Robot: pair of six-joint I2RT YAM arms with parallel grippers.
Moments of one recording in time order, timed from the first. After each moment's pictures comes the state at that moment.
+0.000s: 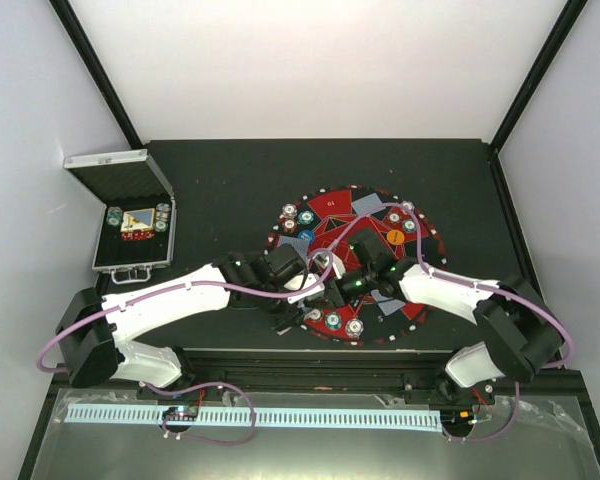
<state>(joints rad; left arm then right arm) -0.99 1.34 0.99 -0.84 0.16 0.05 0.71 1.46 0.71 -0.11 -0.85 0.31</state>
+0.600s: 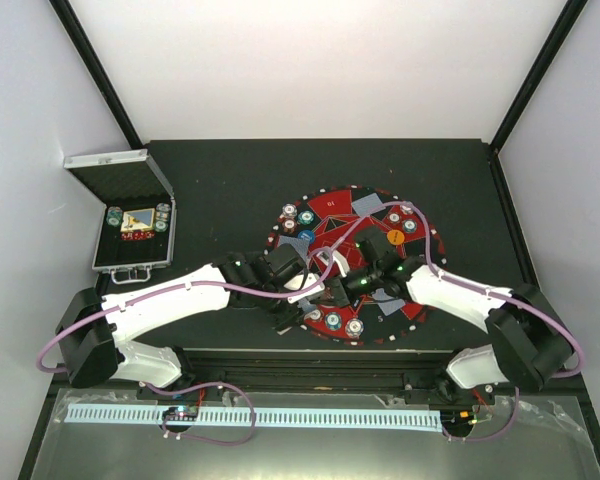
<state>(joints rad) -0.99 1.34 0.99 -0.84 0.16 0.05 0.69 1.40 0.71 -0.15 -0.89 0.32</state>
